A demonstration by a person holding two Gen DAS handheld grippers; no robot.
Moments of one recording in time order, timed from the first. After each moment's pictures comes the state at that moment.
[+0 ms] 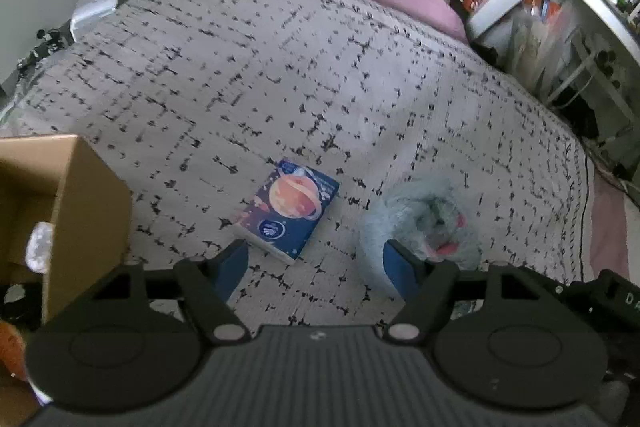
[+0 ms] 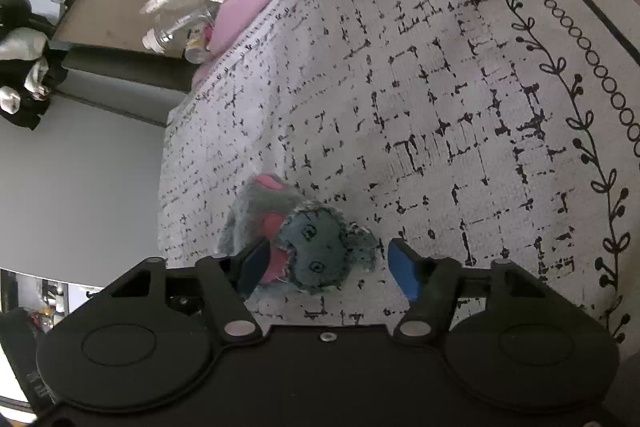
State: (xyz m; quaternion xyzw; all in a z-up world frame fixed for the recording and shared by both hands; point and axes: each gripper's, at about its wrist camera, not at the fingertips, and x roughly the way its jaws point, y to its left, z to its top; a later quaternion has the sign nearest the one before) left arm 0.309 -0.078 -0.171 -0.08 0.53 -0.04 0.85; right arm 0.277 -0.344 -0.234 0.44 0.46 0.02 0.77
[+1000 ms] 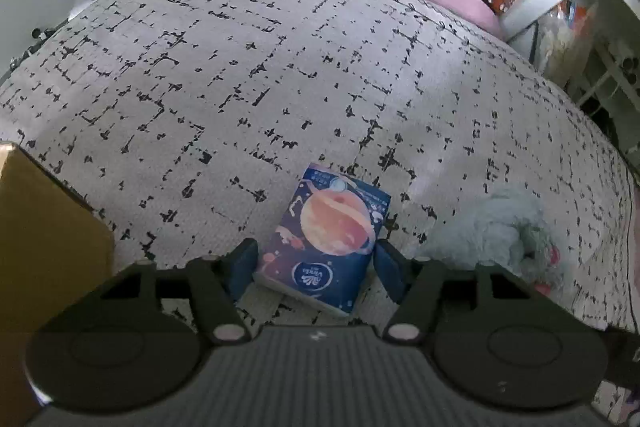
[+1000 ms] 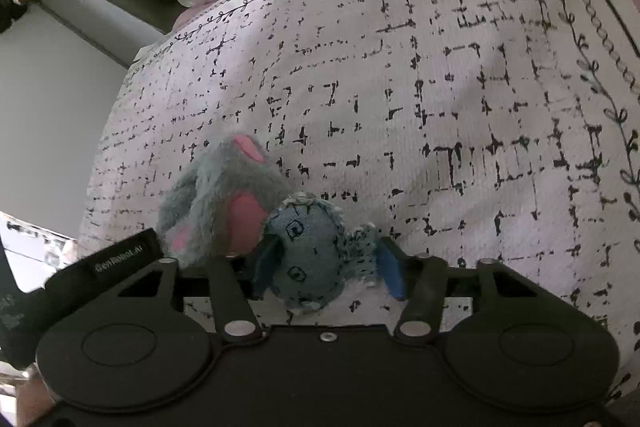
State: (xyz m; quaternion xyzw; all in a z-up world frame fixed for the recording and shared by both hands) left arm 0.346 -0.050 -0.233 -0.09 0.51 -0.04 0.86; right arm 0.313 -0.289 -0.248 0.28 0.50 0.00 0.82
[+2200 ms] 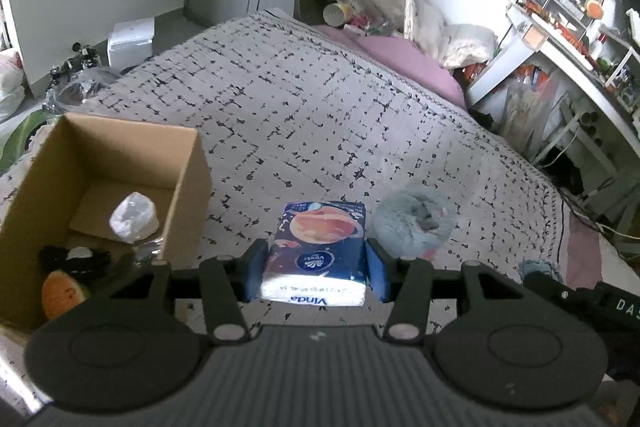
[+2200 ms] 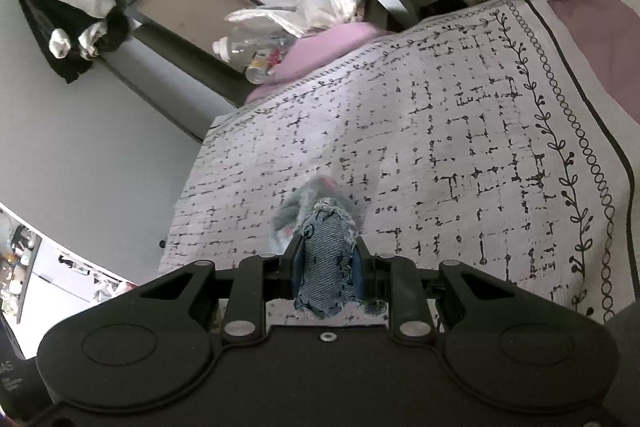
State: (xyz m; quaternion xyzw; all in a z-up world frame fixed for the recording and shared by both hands) left arm 0.222 -0.024 -0.119 -0.13 0.44 -0.01 0.89; right arm 0.218 -0.300 -0.157 0.33 0.37 0.04 0.87
